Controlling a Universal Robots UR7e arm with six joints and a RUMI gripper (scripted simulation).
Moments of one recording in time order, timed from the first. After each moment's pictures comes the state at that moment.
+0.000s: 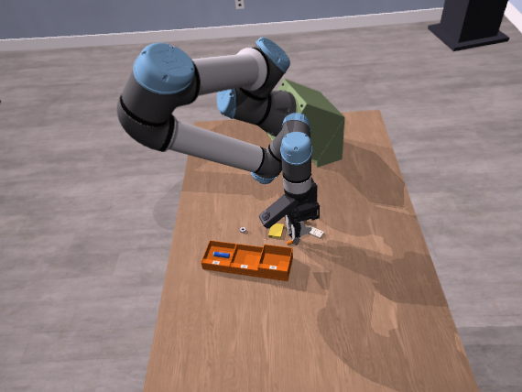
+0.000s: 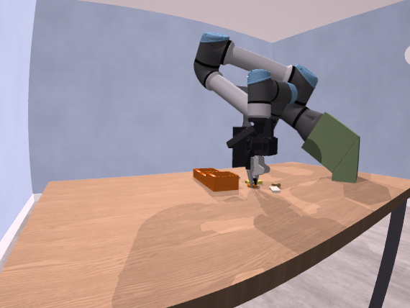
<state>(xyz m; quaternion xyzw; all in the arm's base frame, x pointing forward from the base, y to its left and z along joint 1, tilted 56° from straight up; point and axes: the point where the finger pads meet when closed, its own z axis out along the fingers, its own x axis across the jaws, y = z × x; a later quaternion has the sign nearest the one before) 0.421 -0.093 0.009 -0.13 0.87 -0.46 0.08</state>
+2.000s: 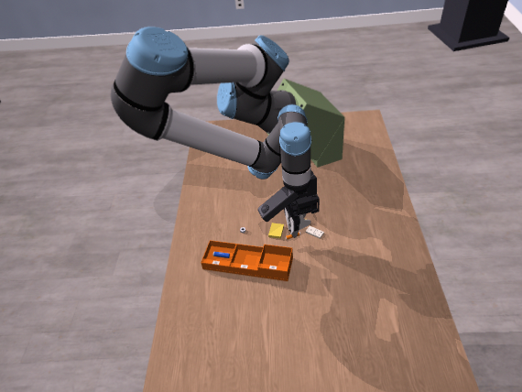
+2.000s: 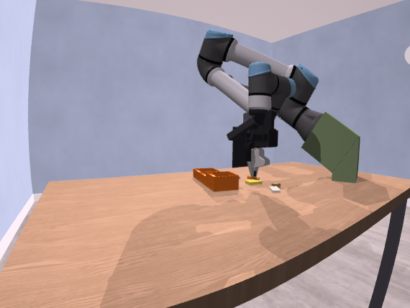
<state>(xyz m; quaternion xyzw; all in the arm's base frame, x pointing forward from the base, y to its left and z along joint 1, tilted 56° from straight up) 0.415 -0.073 0.024 -0.13 0.87 -0.46 0.09</state>
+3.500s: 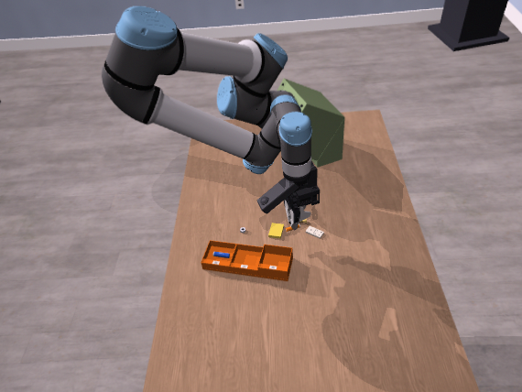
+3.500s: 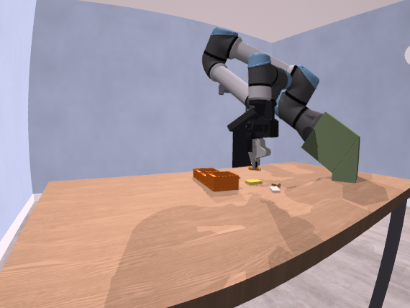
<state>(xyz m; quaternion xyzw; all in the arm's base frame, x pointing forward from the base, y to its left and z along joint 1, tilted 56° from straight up) 0.403 -0.049 0.039 -0.13 0.87 -0.46 0.08</state>
